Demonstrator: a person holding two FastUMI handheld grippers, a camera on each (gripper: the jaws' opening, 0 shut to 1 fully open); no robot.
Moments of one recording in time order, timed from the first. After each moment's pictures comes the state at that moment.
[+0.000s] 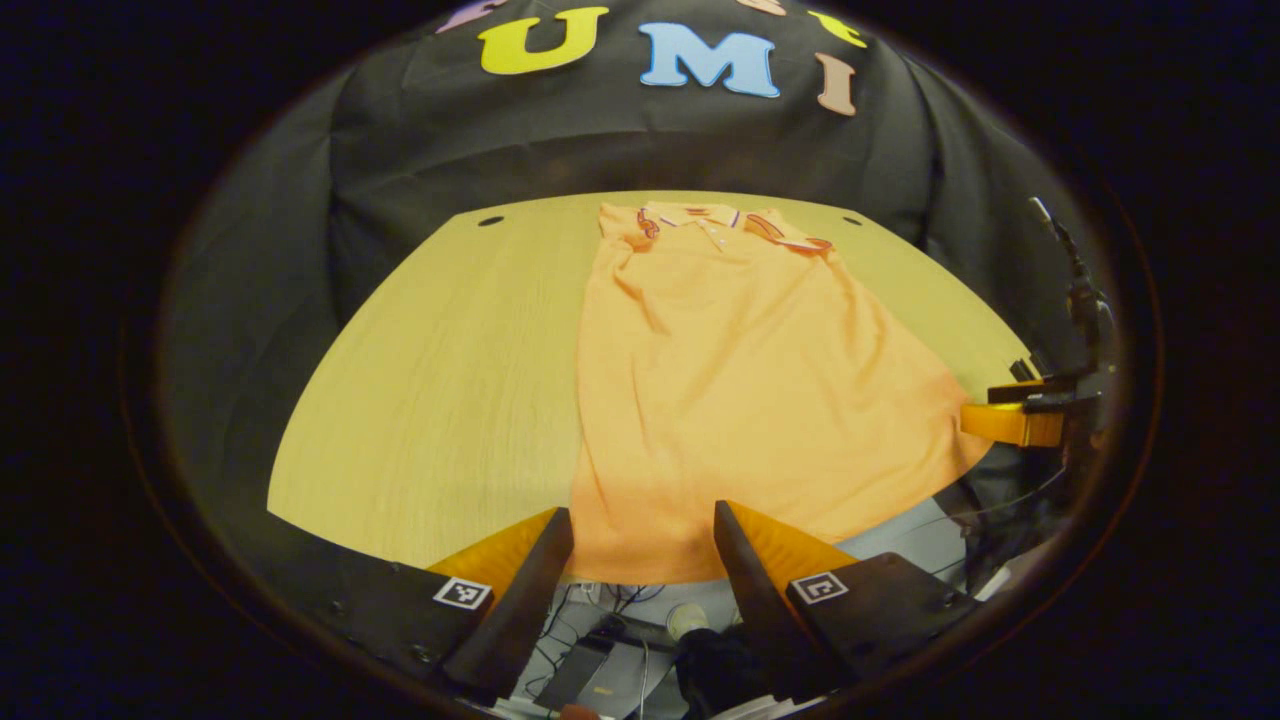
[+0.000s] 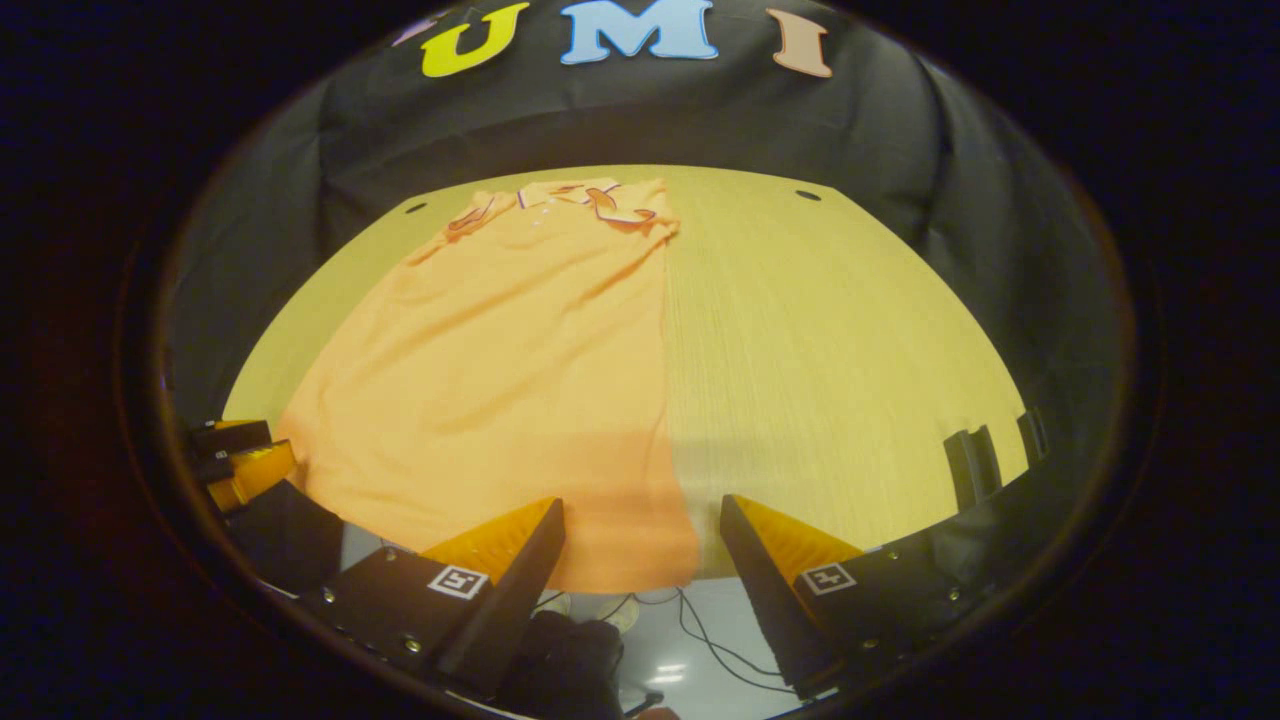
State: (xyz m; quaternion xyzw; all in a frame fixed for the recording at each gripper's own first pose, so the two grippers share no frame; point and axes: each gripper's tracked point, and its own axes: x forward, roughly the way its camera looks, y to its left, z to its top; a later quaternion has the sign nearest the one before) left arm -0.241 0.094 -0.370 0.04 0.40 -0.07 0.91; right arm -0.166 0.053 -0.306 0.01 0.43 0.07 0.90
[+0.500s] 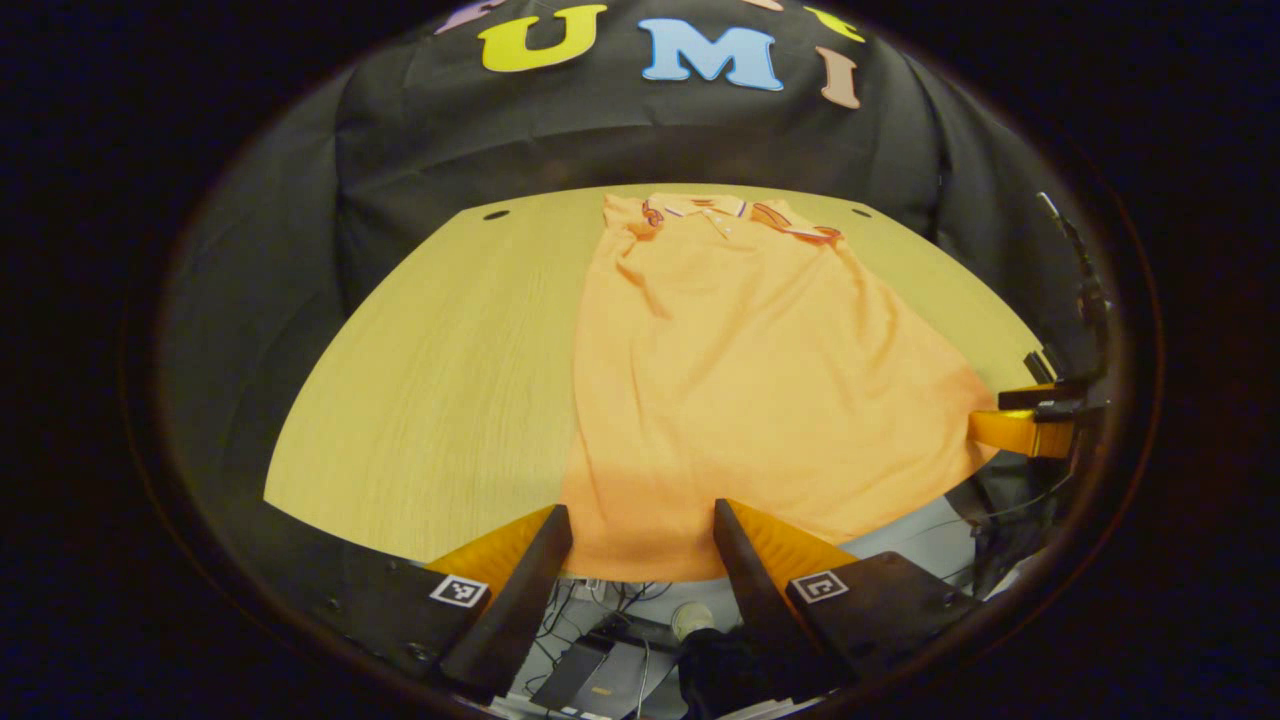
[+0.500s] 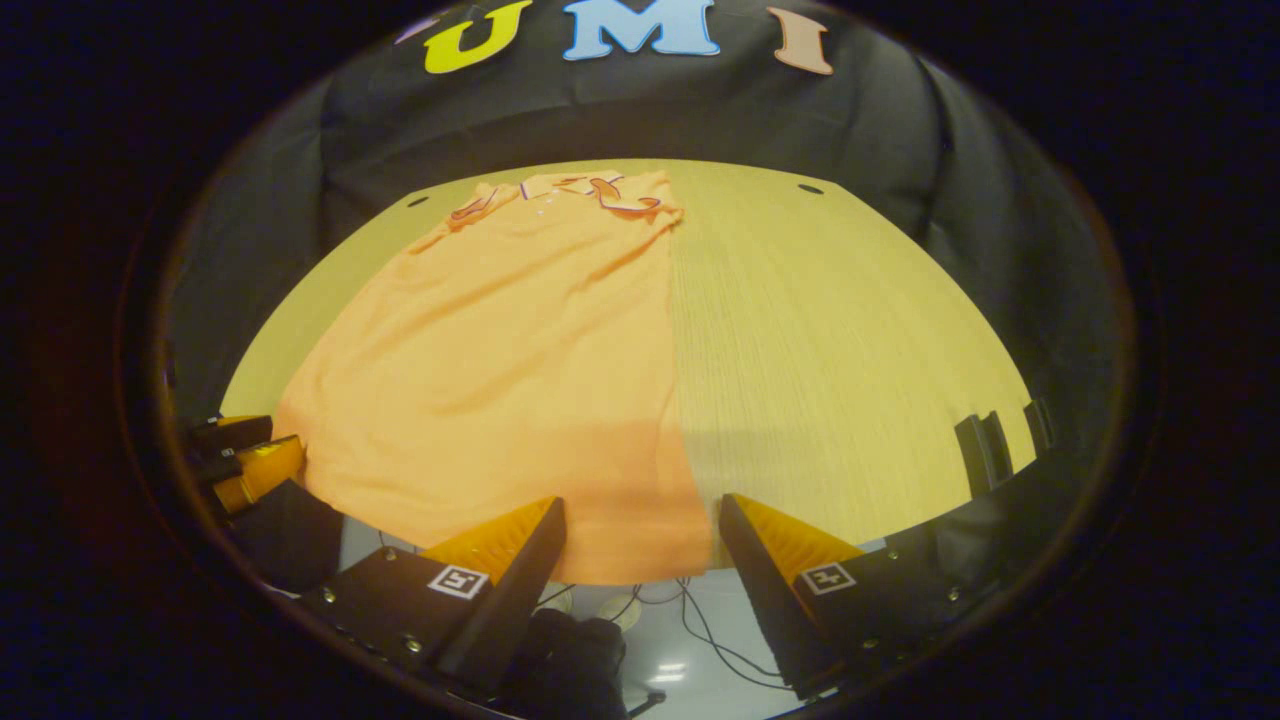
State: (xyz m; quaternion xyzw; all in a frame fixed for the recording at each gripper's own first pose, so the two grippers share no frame) left arm -0.240 0.089 -0.382 0.06 0.40 -0.05 0.91; right arm -0.171 0.058 -0.314 0.01 0.42 0.07 0.90
